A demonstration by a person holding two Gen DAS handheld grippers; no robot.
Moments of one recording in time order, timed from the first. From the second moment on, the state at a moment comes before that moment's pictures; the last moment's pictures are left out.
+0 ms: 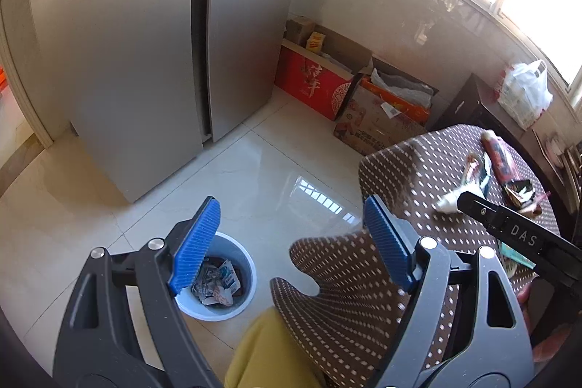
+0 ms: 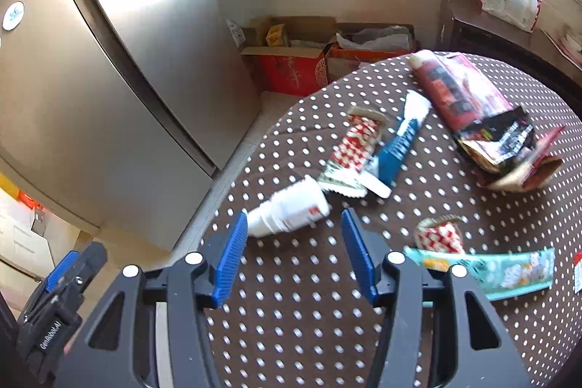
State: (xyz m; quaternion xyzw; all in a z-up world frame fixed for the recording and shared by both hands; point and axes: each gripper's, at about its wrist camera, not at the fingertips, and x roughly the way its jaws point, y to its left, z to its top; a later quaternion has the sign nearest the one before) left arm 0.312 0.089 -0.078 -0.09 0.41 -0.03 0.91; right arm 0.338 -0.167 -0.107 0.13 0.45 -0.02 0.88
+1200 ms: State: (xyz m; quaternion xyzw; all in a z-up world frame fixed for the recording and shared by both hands) left arm 0.287 0.022 -0.058 -0.06 0.40 -0.10 0.91; right arm 0.250 -0.223 -0.060 0.15 0.38 -0.04 0.91
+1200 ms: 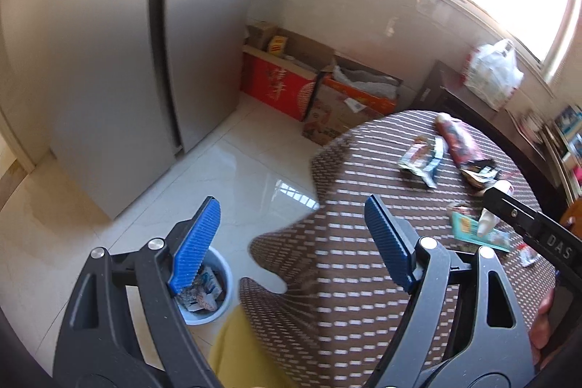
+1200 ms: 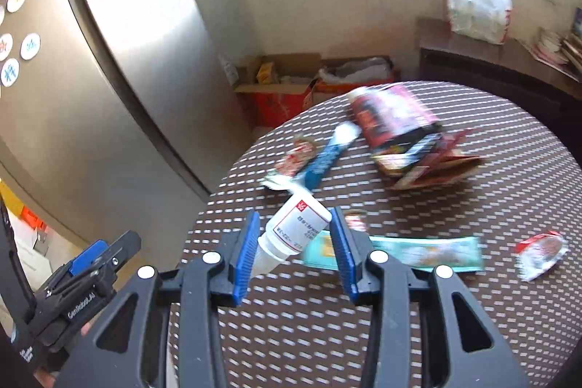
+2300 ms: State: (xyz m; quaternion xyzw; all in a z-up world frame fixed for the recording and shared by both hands) left arm 0.205 -0.336 -0.088 0.15 0.47 -0.40 0.77; right arm 0.041 -0.496 -0.083 0.27 0.29 -0.33 0.86
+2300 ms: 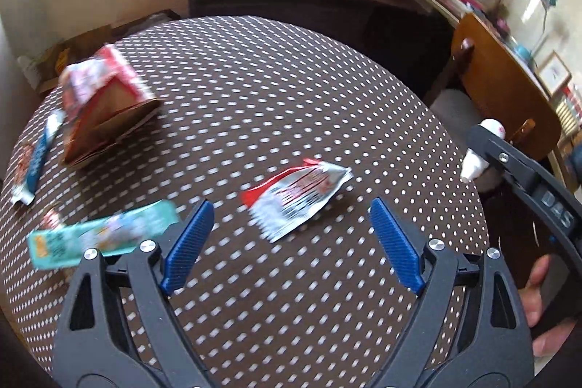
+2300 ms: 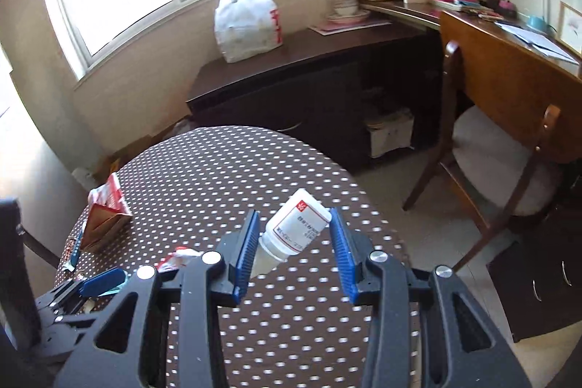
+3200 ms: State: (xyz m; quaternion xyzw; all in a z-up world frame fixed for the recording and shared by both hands) left arm 0.207 -0.328 -0.091 0.16 0.45 -0.39 0.79; right arm 0.045 -0.486 -0.093 0.27 0.31 -0.30 0.86
